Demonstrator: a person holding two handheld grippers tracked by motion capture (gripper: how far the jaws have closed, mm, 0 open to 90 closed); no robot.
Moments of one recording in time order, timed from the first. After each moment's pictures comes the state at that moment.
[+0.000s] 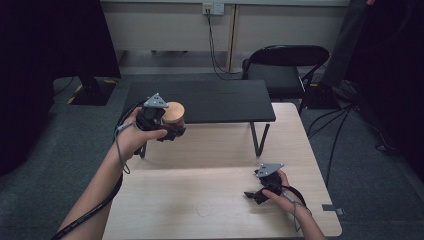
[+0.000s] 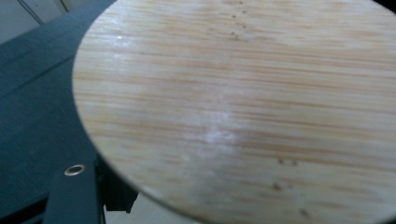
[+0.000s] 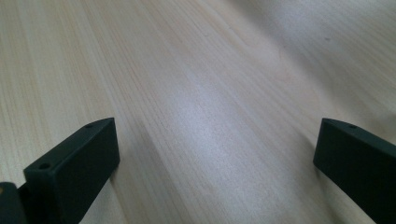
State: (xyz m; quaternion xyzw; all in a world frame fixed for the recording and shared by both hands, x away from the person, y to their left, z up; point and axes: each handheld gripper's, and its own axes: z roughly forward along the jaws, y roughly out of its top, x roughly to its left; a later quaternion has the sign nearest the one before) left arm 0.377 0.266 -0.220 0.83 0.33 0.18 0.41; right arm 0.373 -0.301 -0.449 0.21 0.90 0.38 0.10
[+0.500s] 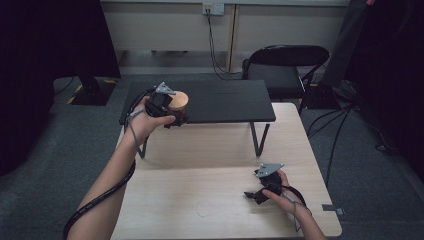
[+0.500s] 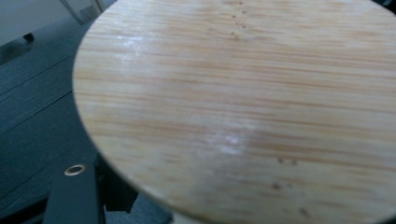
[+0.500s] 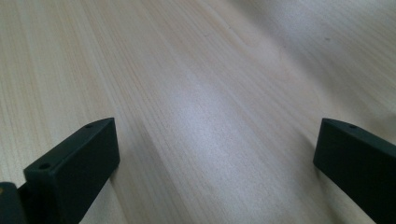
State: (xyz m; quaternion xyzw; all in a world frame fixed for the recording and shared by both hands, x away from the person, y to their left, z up) left arm 0.412 0.245 -0.222 0.82 0.38 0.20 0.38; right arm 0.373 -0.301 -0.449 0.21 0.90 0.38 0.10
